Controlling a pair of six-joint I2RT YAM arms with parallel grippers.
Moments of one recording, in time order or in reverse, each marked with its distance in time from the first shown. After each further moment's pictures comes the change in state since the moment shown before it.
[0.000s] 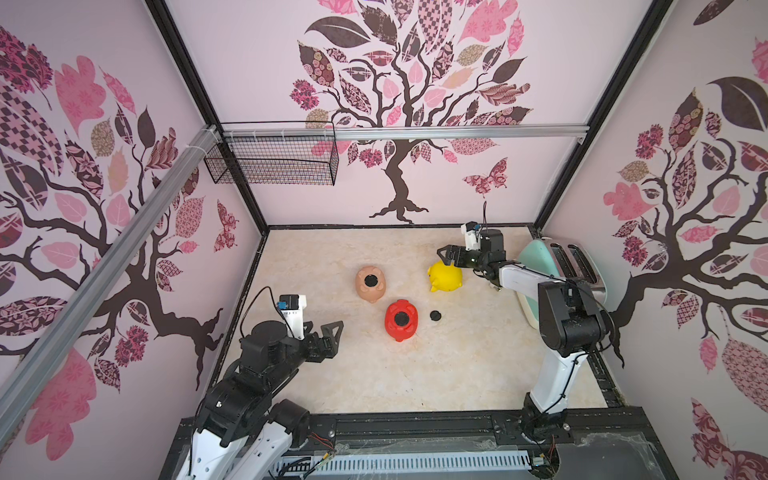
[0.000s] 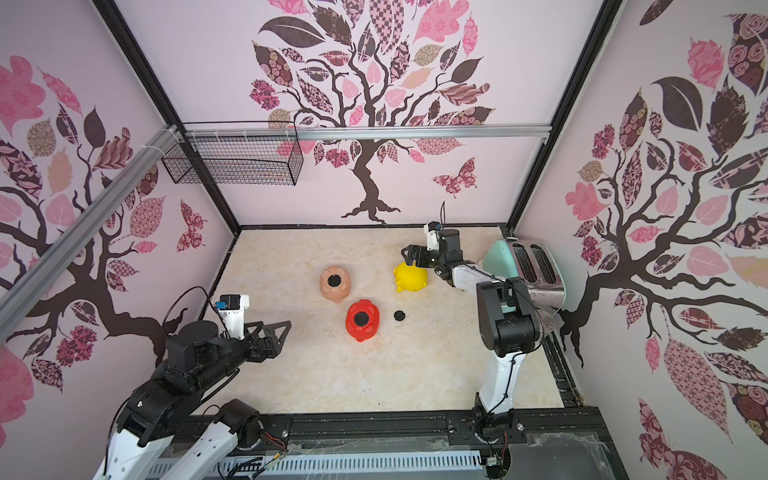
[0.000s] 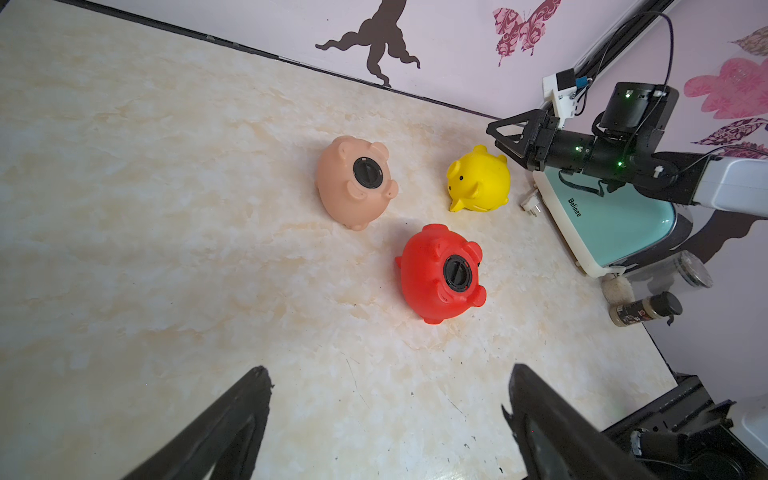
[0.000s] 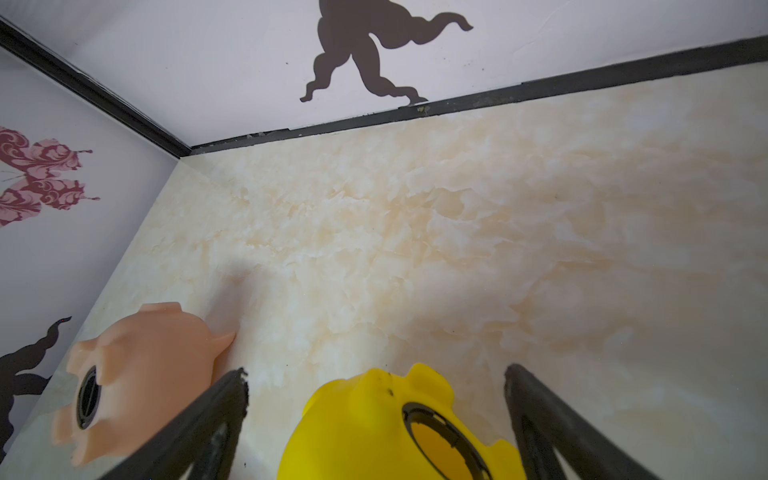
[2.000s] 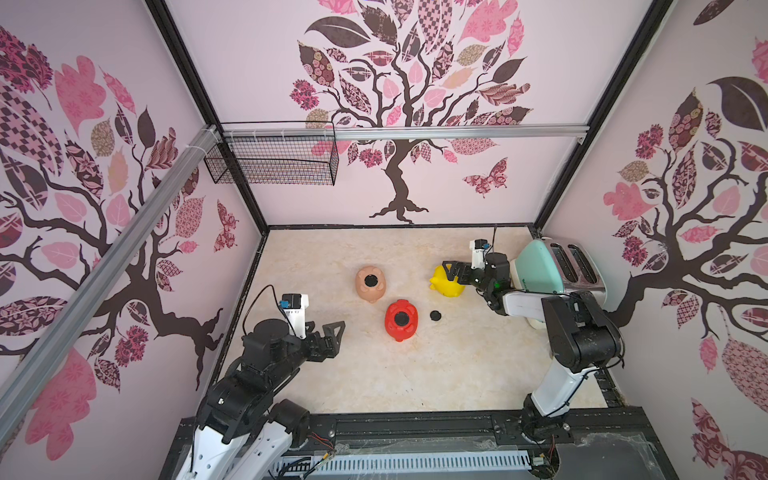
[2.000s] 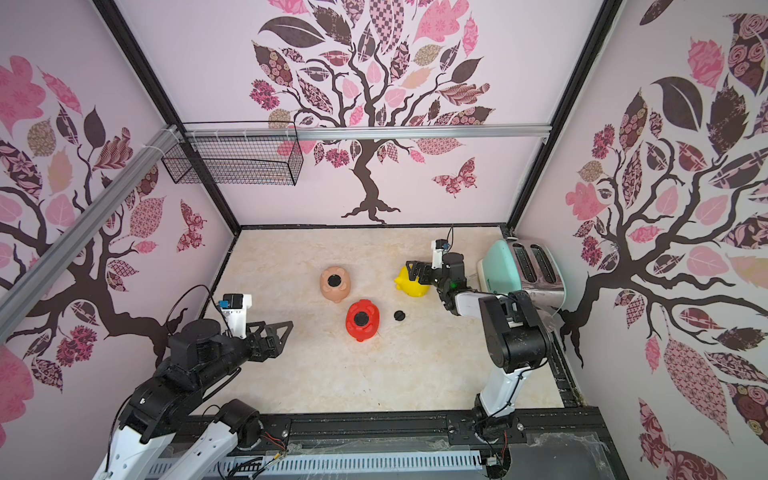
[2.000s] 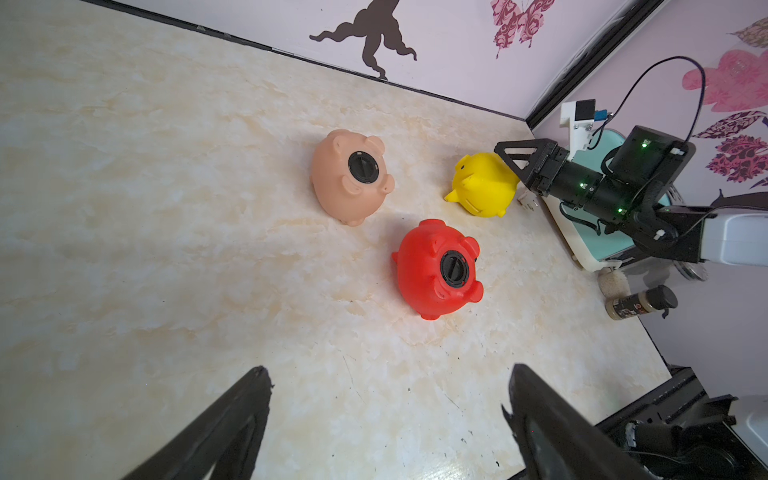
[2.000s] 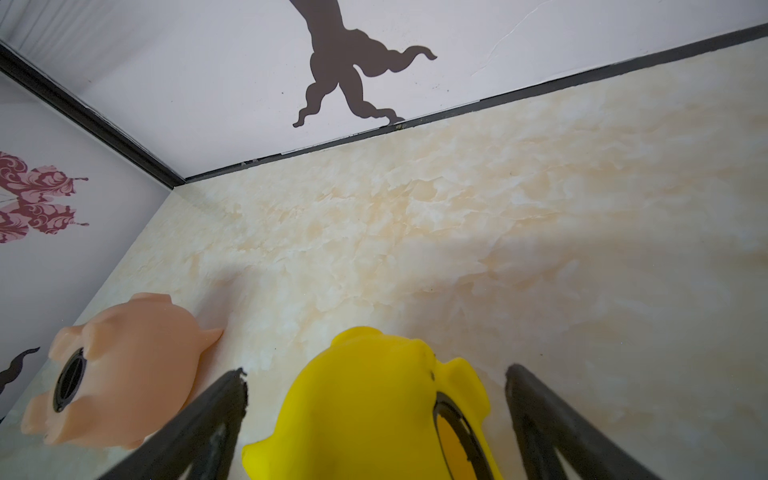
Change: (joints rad) left arm 0.000 0.013 0.000 0.003 0.018 0.000; right arm 0.025 -0.116 -0.356 0.378 0.135 0.071
